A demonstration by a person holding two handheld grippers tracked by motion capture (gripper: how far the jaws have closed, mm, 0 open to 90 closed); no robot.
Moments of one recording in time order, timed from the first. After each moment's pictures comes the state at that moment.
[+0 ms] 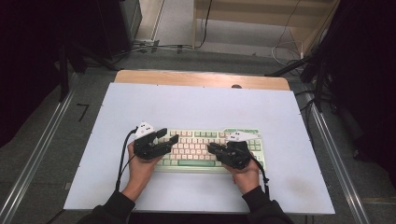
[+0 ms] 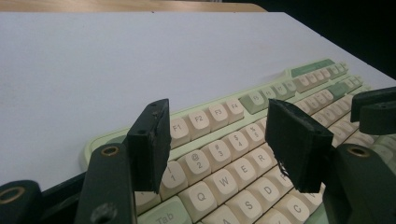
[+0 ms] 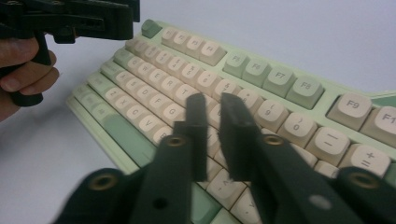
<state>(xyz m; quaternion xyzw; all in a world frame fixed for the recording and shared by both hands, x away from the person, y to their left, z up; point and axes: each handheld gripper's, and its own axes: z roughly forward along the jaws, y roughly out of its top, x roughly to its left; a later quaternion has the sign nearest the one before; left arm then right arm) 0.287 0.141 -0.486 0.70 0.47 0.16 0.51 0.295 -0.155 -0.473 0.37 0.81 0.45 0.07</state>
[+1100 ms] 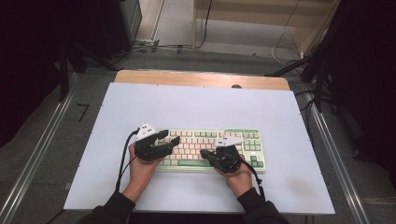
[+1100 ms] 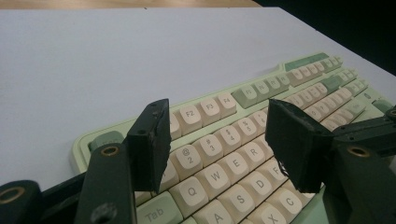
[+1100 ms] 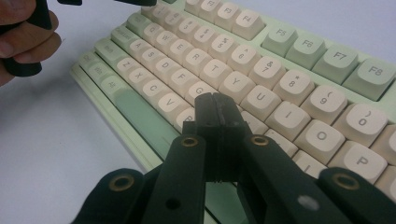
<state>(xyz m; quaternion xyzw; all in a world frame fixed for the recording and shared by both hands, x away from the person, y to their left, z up) 0.284 0.139 -0.487 0.70 0.47 0.16 0.51 0.289 -0.132 -0.487 0.34 0.84 0.42 0.06</state>
